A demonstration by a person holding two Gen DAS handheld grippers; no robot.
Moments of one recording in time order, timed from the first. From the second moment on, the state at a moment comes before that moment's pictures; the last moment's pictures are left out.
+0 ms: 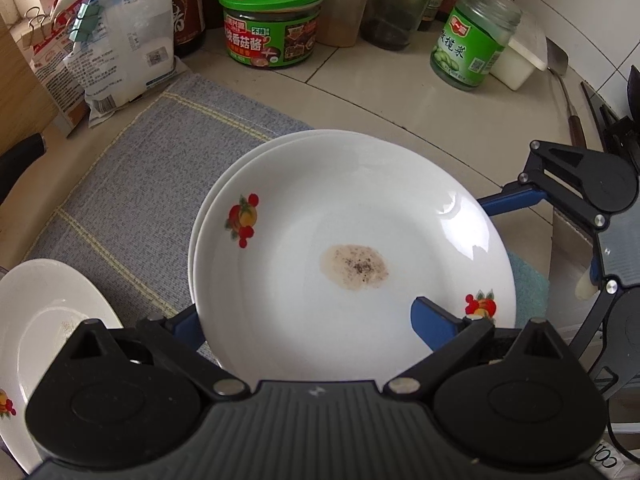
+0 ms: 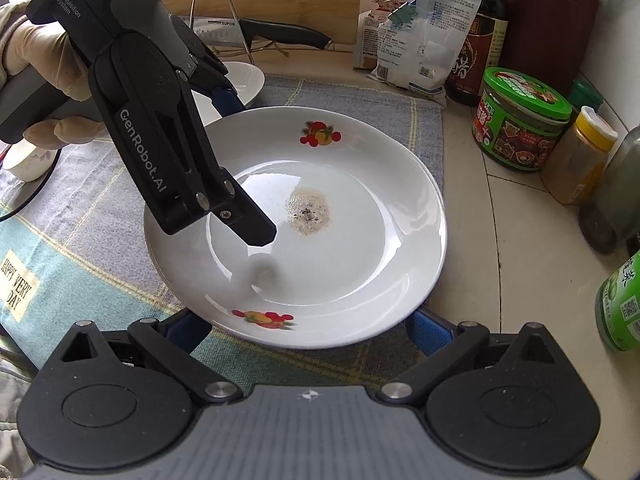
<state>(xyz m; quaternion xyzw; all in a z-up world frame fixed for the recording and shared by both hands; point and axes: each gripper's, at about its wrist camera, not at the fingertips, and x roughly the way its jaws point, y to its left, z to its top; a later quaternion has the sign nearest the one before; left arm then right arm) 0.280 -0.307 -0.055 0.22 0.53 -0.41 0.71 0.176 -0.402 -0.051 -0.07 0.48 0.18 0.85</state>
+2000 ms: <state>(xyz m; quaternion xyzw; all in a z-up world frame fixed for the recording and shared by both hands) 0.201 -0.122 -0.081 0.09 0.40 -0.20 0.89 0.173 -0.295 -0.015 -0.05 0.41 0.07 0.91</state>
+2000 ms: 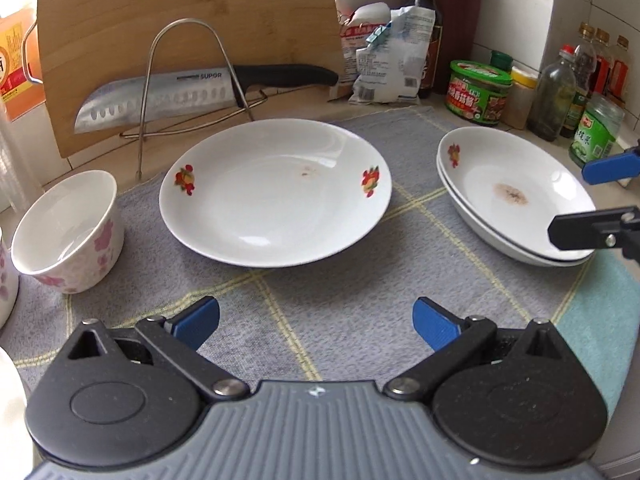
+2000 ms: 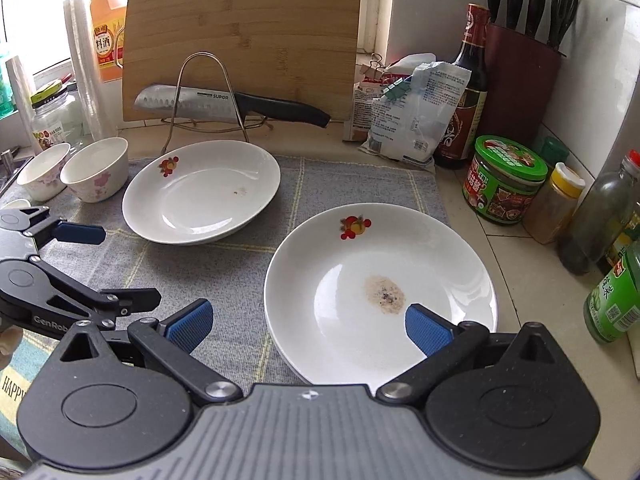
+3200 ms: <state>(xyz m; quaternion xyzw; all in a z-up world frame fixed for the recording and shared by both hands) 0.240 -0.119 -0.104 0.07 0.37 -0.16 0.91 0.390 -0.252 -0.078 -0.12 0.53 0.30 0.78</state>
